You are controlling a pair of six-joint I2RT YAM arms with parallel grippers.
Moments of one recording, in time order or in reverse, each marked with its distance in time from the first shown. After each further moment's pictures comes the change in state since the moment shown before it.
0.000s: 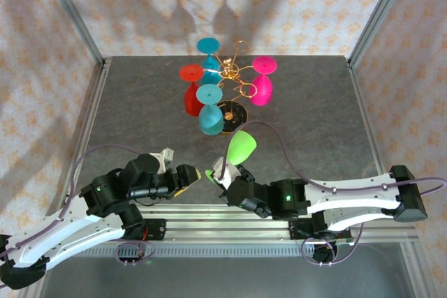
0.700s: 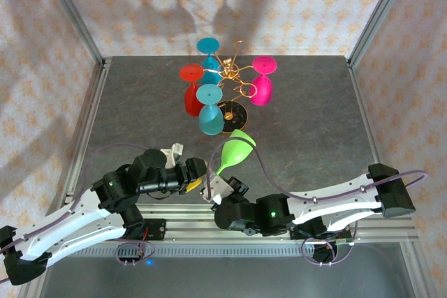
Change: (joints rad) left arm 0.000 0.096 -0.021 0.235 0.051 -0.092; right arm 0.138 0.133 -0.020 0.134 0.290 -0.085
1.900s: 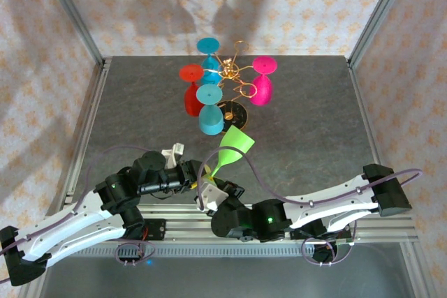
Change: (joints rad) left arm 0.000 -0.011 -0.061 0.116 -0.004 -0.044; right arm 0.050 0.033 0.040 0.062 0.083 -0.155
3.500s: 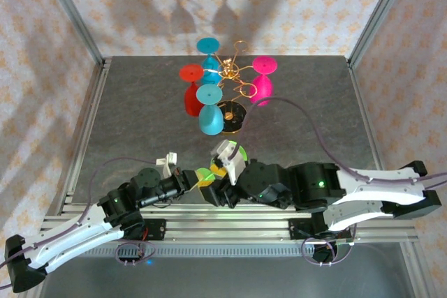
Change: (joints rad) left arm -0.012 -0.217 -0.319 0.203 -0.134 0.066; right arm -0.143 -0.166 0.496 -0.550 -0.642 0.525
